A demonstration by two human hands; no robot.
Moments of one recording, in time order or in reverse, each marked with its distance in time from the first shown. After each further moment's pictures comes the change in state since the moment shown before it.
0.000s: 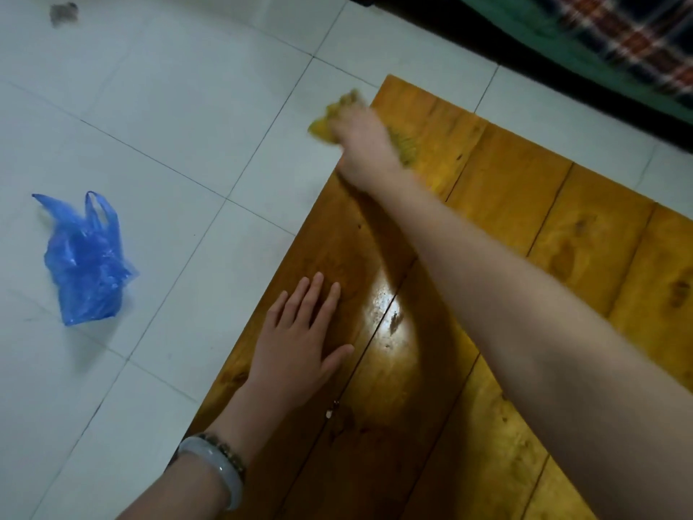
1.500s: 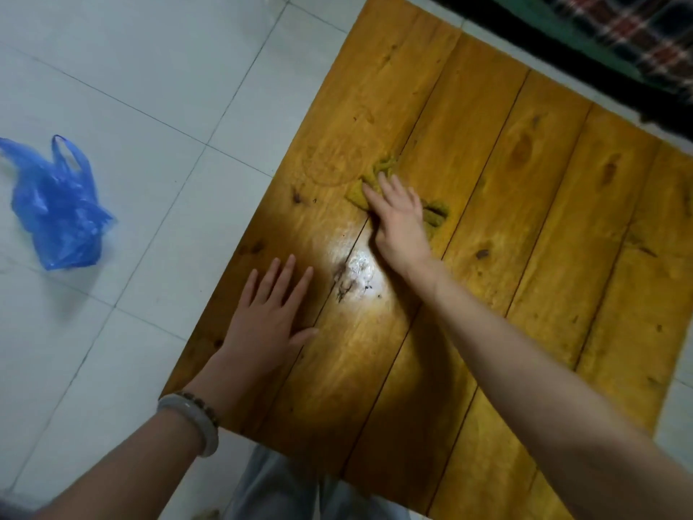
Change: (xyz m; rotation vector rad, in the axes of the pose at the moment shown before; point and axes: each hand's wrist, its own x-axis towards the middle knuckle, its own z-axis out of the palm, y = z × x) left_hand -0.146 -0.016 0.043 -0.036 -0.086 0.120; right_hand -0.270 -0.065 0.025 0.065 -0.056 0.239
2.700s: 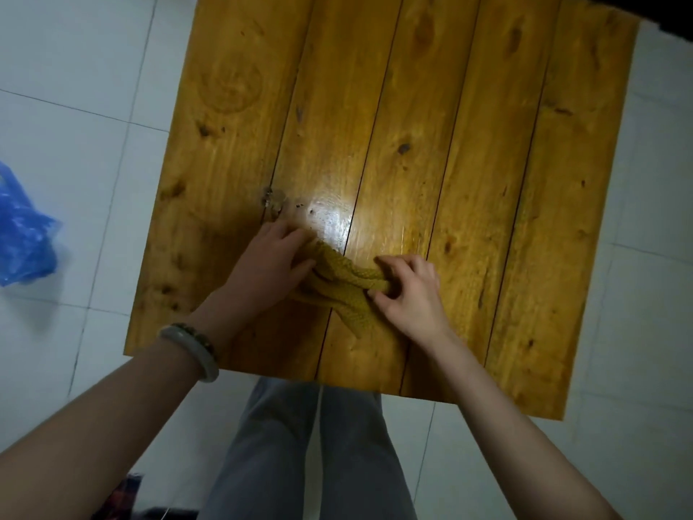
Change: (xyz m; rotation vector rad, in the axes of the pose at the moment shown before) left_hand -0.001 0.089 -0.036 -0.404 -0.049 0.195; right_hand -0.253 0.014 -0.004 0.336 -0.015 0.477
